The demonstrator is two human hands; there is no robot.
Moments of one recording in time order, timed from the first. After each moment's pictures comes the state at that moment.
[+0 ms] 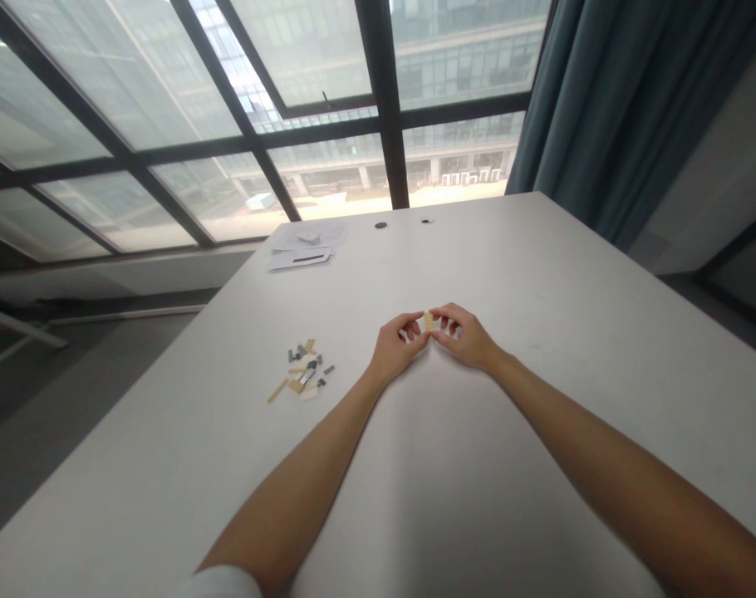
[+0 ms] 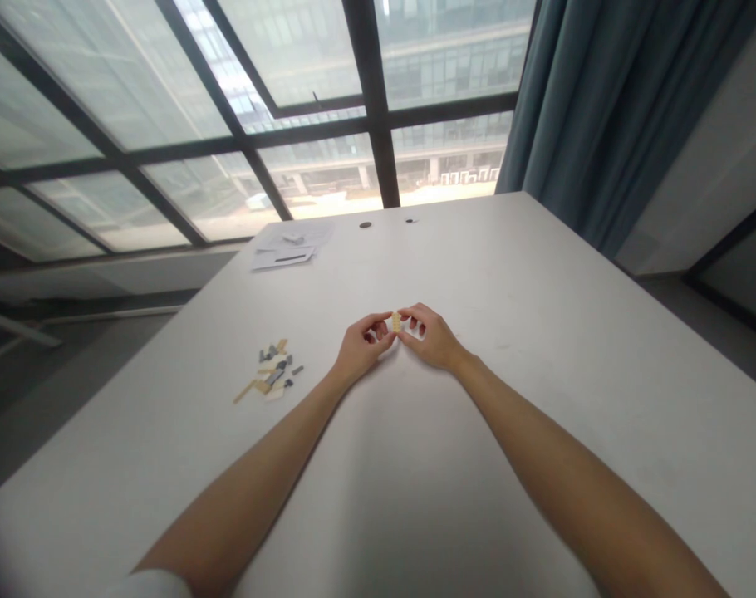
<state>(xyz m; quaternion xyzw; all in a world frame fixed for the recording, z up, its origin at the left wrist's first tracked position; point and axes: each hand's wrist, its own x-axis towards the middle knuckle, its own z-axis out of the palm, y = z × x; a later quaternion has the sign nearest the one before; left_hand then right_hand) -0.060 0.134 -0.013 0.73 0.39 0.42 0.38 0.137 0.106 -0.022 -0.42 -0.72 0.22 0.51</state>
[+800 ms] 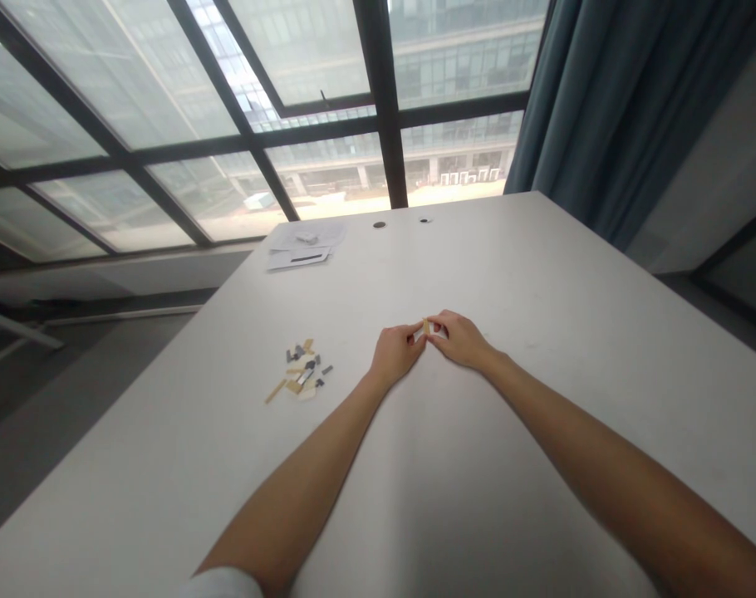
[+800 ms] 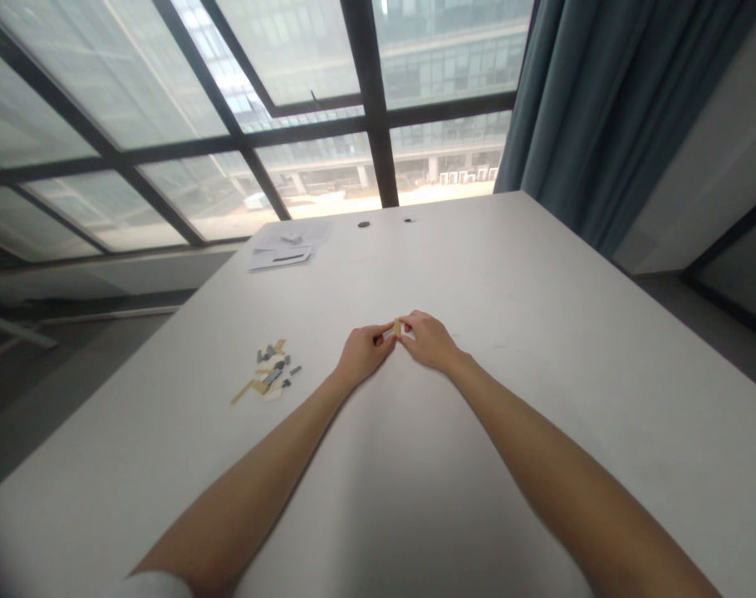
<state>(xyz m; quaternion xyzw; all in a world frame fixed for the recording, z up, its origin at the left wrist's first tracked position) -0.056 0.133 -0.013 0.83 0.46 0.26 0.20 0.134 0.113 -0.026 -0.52 -0.76 0.15 0.36</state>
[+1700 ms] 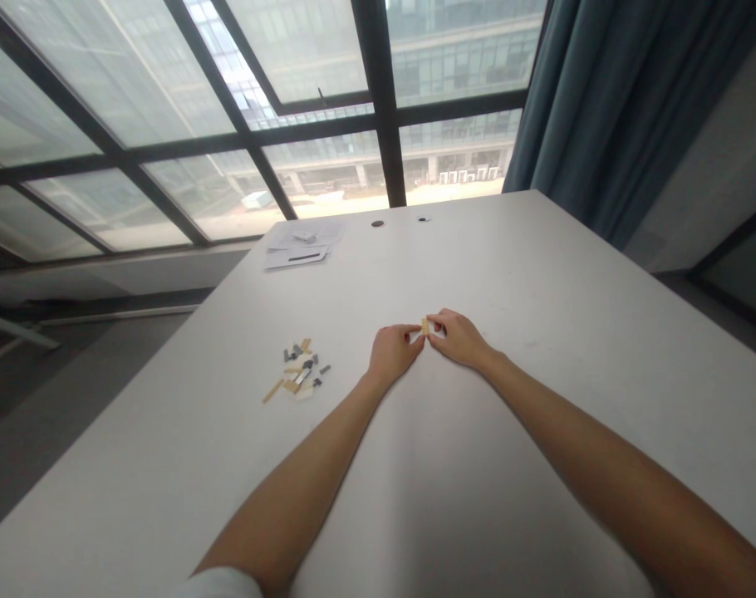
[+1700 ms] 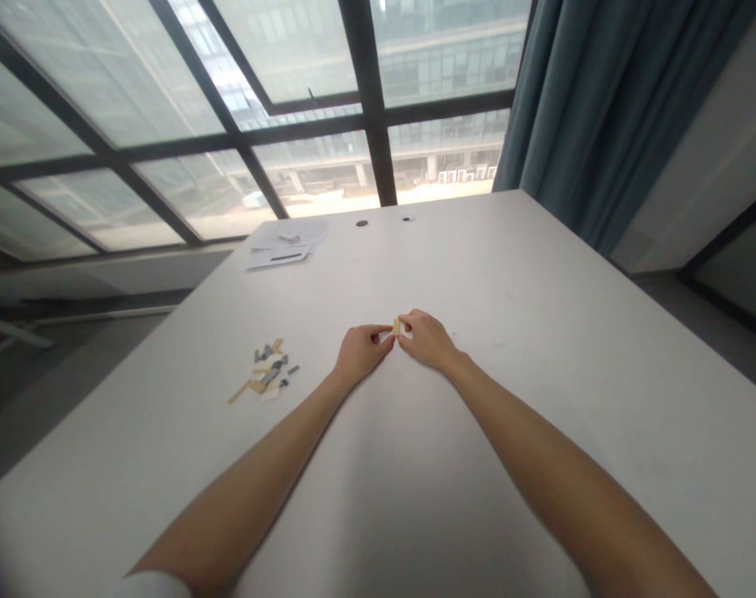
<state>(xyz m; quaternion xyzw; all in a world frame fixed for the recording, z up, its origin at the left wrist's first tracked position) -0.054 0.132 -0.014 0.82 0.49 0.26 0.17 0.130 0.112 -0.023 -0.55 -0.75 0.14 0.34</state>
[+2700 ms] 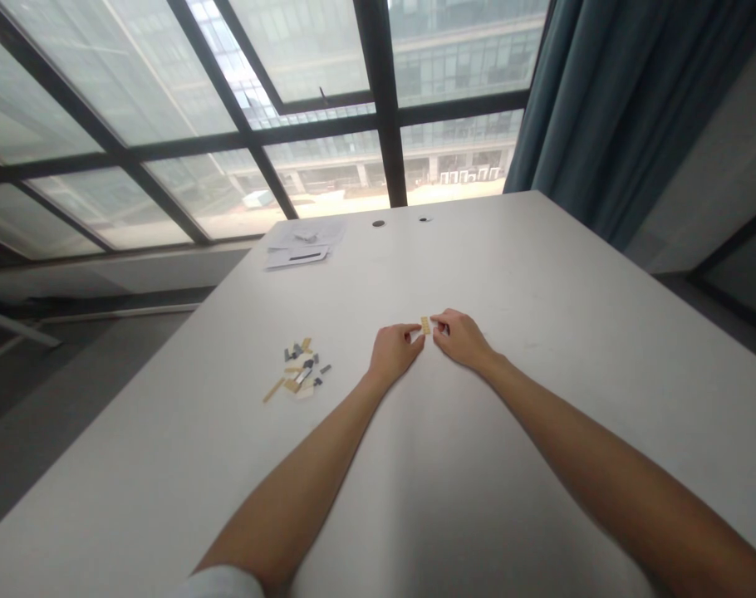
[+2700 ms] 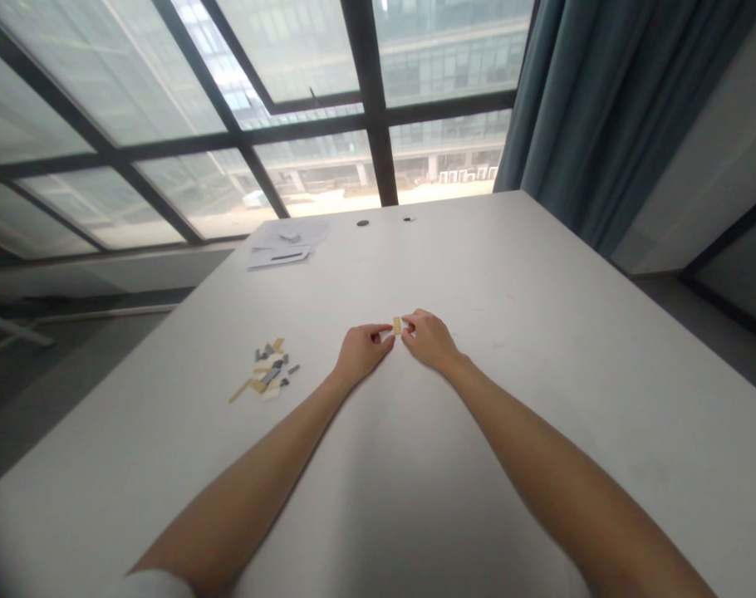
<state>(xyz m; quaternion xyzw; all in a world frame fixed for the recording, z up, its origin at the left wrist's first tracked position) -0.052 0.131 -0.012 0.80 0.52 0.23 0.18 0.130 0.109 -0.023 -0.60 -0.72 0.11 0.33</state>
